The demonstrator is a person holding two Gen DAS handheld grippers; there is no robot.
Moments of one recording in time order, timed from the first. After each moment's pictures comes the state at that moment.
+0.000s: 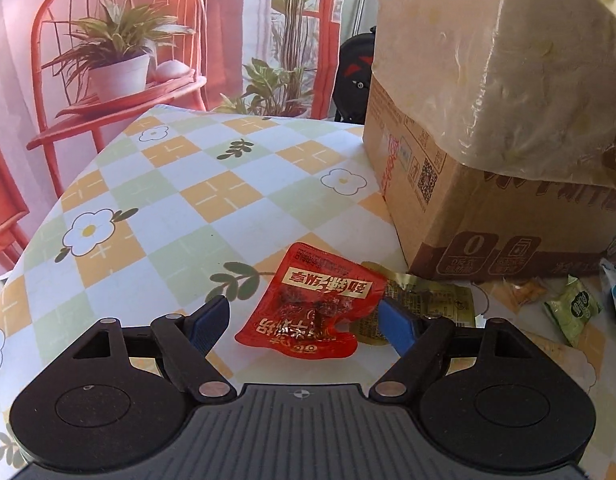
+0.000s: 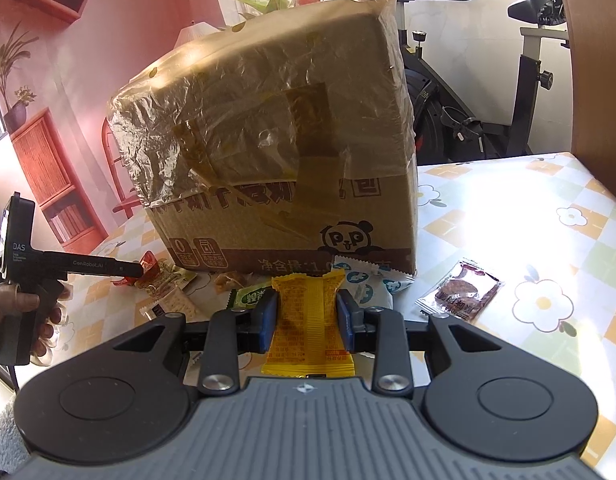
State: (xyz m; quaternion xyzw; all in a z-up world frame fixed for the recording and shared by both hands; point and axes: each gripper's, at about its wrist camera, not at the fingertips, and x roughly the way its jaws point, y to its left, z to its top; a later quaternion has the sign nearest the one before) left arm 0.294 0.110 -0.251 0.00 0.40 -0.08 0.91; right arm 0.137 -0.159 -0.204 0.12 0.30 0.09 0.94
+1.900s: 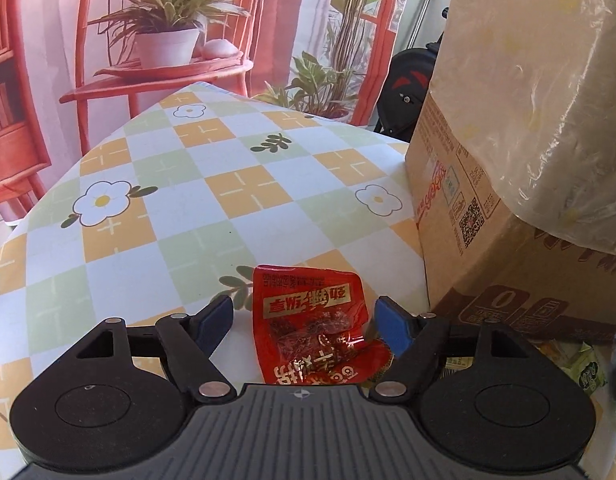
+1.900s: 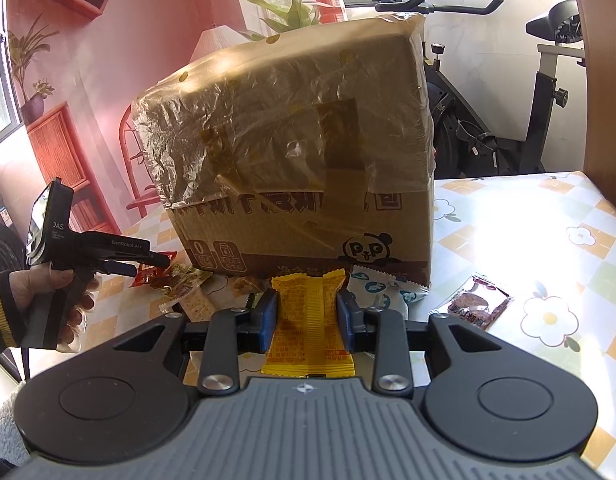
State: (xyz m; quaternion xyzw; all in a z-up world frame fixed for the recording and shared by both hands) left arm 0.313 0.116 -0.256 -0.06 0.41 -0.01 0.91; right arm 0.133 -0.151 -0.197 0.10 0.28 0.11 0.95
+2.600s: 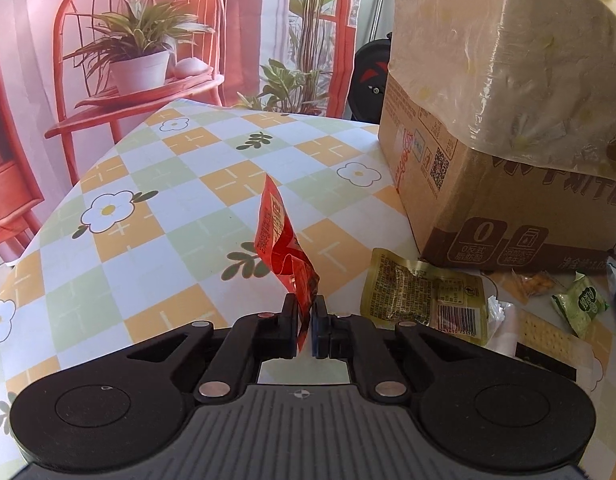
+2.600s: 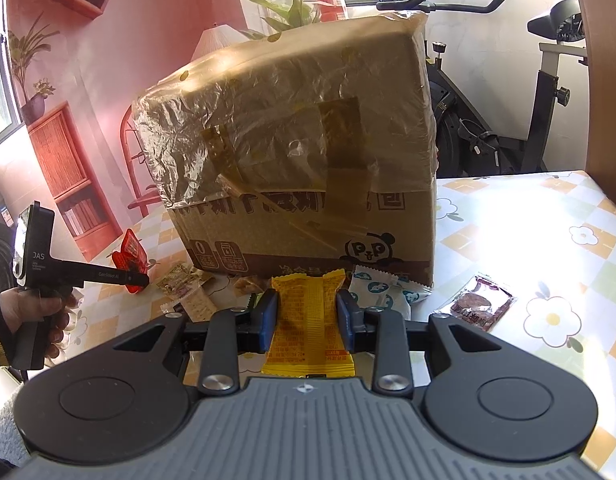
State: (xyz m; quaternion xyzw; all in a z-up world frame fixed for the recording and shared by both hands) left arm 0.272 0.121 -0.252 -0.01 0.39 -0.06 0.92; right arm 0.134 -0.150 -0.197 0.10 0.28 0.11 0.95
